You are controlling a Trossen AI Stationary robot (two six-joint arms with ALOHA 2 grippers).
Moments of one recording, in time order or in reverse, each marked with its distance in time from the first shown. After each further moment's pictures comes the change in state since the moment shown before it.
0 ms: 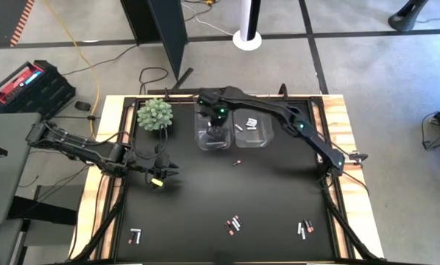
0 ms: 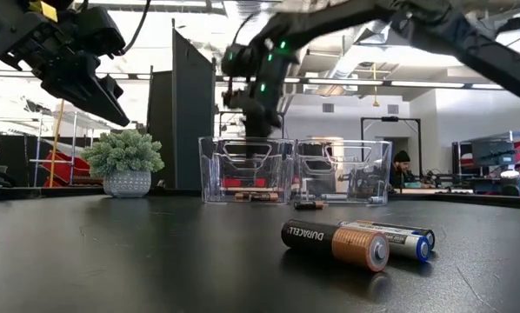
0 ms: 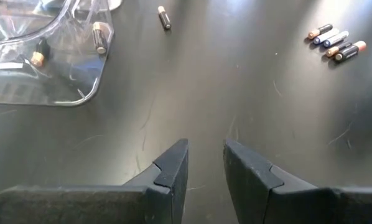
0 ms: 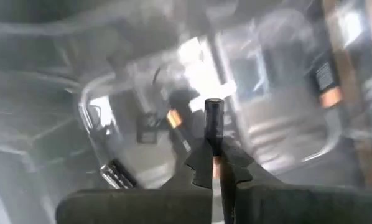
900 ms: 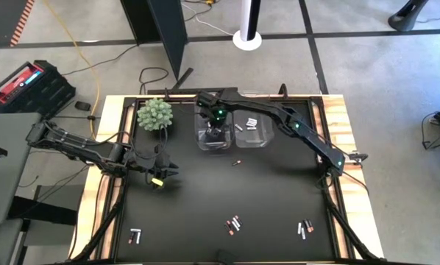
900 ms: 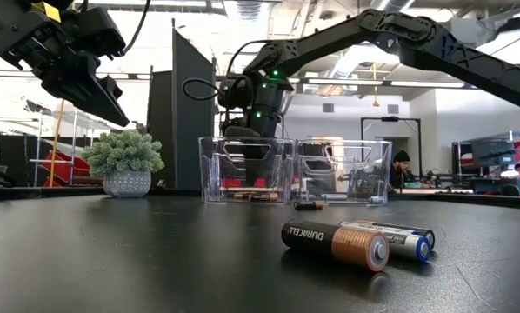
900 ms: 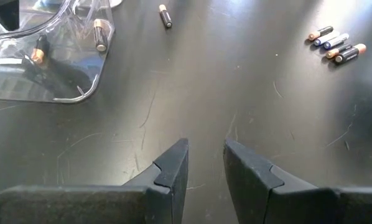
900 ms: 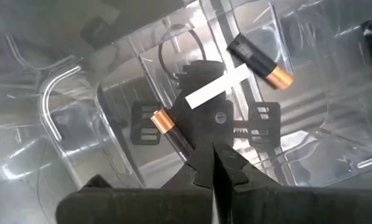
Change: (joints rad) left arm 0.000 0.000 0.000 -0.001 0.000 -0.021; right arm -0.024 0.095 0.011 0.016 -0.038 0.056
